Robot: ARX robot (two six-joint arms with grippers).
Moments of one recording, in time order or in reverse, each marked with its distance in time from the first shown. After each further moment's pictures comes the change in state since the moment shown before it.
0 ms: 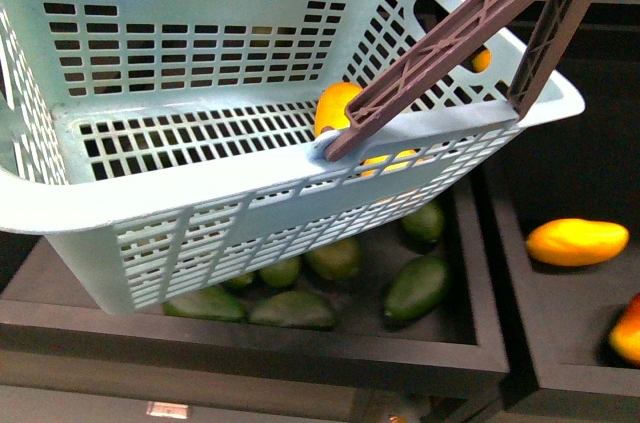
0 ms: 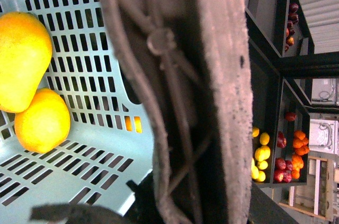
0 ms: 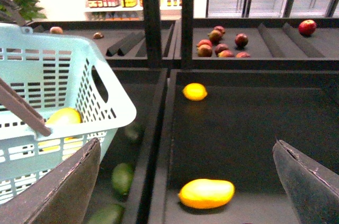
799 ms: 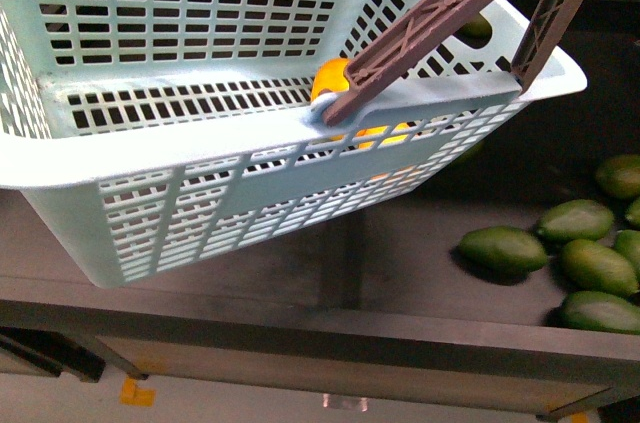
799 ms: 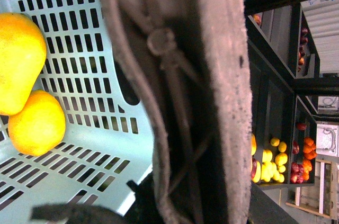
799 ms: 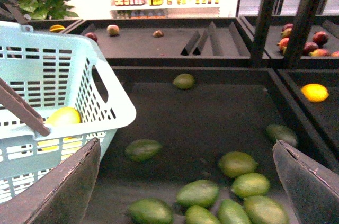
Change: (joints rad) left arm 0.001 0.000 0.000 0.000 -0.002 0.001; right arm 0.000 -0.001 0.000 0.000 0.001 0.000
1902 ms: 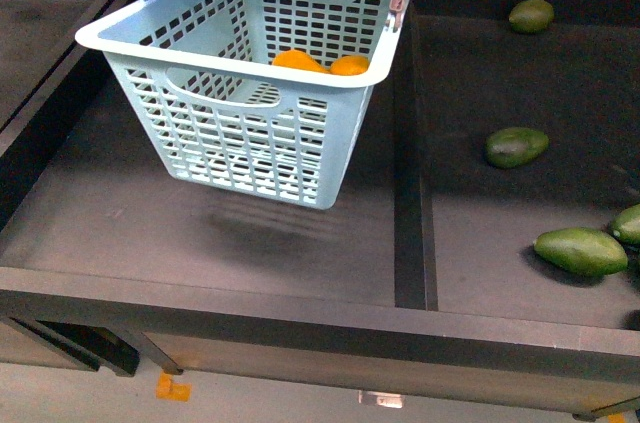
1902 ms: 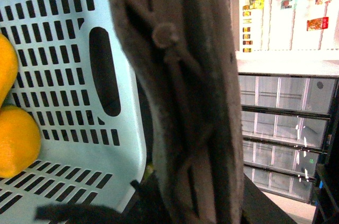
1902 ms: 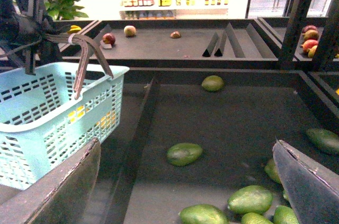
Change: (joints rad) left arm 0.177 0.810 0.772 0.214 -0.434 -0.512; right arm -0.001 0.000 0.000 0.000 -0.002 0.000
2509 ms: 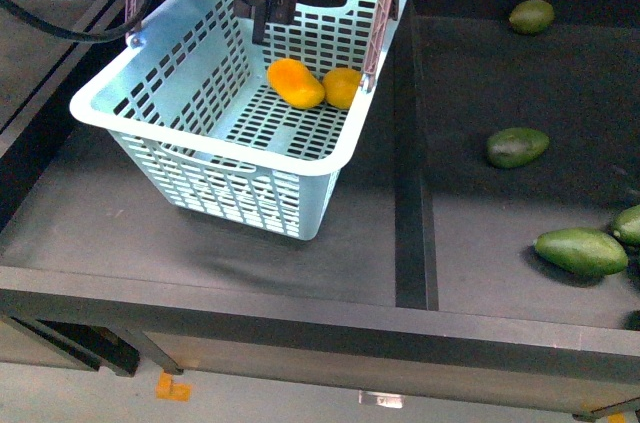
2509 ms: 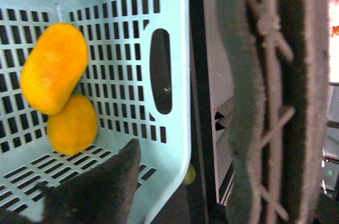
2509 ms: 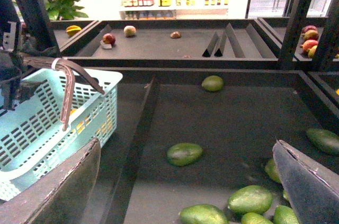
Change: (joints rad) left arm -0.005 -0.197 -0.534 0.241 -0.018 -0.042; right arm 0.000 0.000 0.000 0.000 -0.001 0.000
